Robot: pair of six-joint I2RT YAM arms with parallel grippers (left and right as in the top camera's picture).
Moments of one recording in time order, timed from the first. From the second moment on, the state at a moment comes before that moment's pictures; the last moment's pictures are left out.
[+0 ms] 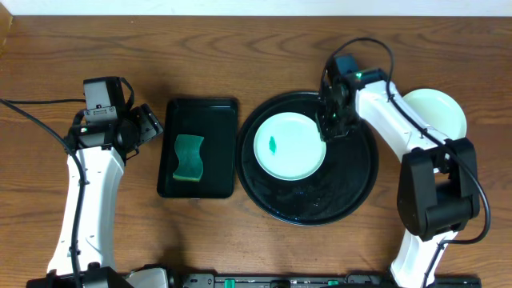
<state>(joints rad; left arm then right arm) 0.16 1.39 1.10 -0.78 -0.06 -0.39 0.30 2.00 1.47 -1.00 -0.12 0.12</state>
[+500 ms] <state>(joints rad) 0.16 1.39 1.10 -0.78 -0.06 -0.39 0.30 2.00 1.38 -0.88 -0.15 0.12</state>
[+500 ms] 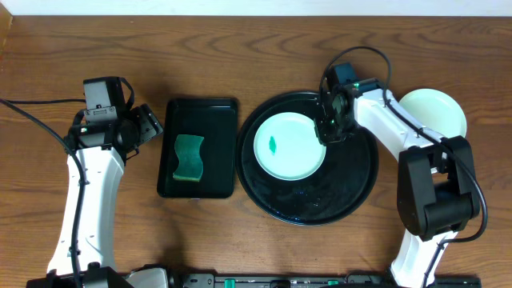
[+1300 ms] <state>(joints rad) 0.16 1.39 1.10 -0.78 -0.06 -0.39 0.30 2.00 1.37 -0.83 -0.16 0.13</state>
